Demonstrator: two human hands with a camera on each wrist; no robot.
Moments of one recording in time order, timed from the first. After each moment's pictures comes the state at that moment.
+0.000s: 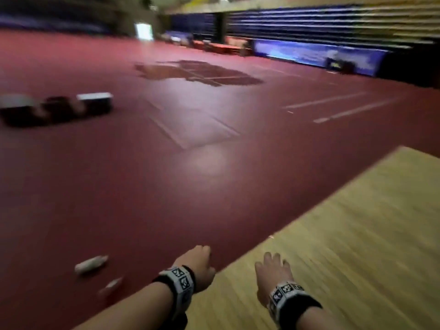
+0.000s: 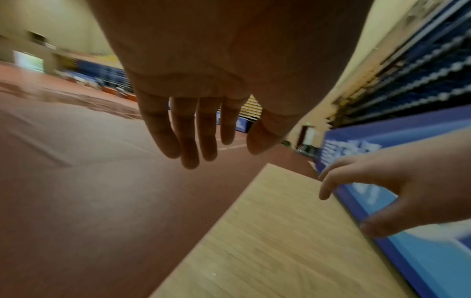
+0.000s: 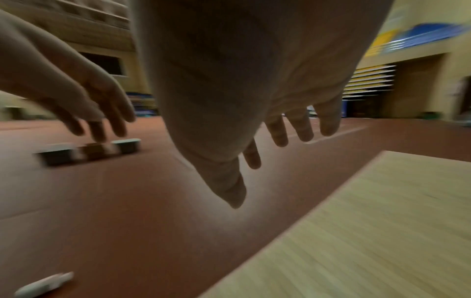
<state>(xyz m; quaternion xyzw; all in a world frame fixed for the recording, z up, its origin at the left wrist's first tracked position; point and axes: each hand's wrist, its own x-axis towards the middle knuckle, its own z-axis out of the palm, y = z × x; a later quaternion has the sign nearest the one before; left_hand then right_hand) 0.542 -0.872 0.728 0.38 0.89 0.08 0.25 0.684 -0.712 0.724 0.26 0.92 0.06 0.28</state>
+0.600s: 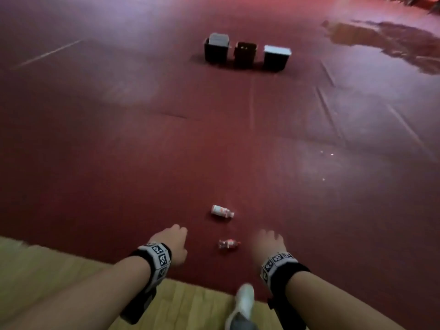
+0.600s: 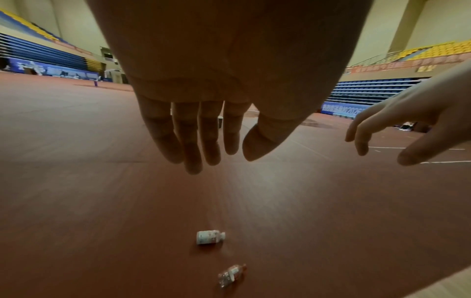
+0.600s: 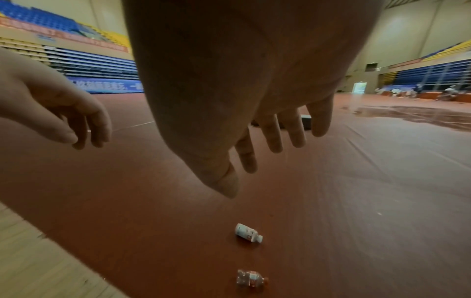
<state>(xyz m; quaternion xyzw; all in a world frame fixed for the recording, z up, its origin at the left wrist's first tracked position) 0.289 -1.358 0.653 -0.02 0.95 0.07 0.30 0.259 -1.101 0.633 -0.13 0.94 0.19 0.26</state>
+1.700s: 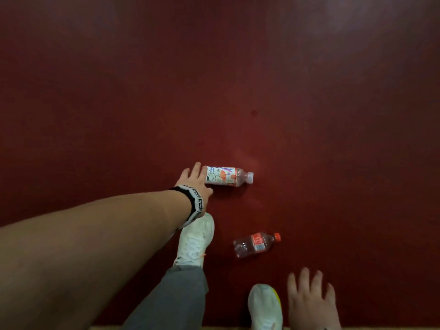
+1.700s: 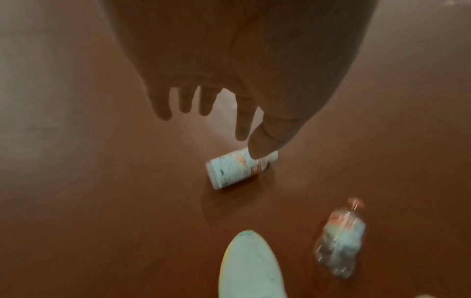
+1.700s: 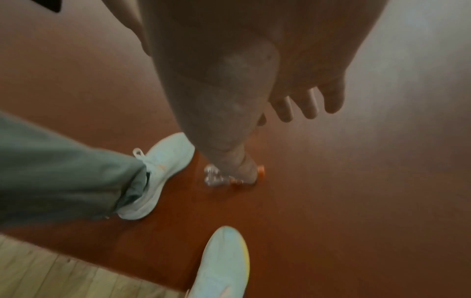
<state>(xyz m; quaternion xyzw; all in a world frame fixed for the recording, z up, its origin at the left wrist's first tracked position) -0.226 -1.303 -0.017 0.26 0.83 -0.23 0.44 0.037 -1.072 0.006 0.06 0.91 0.05 0.41</state>
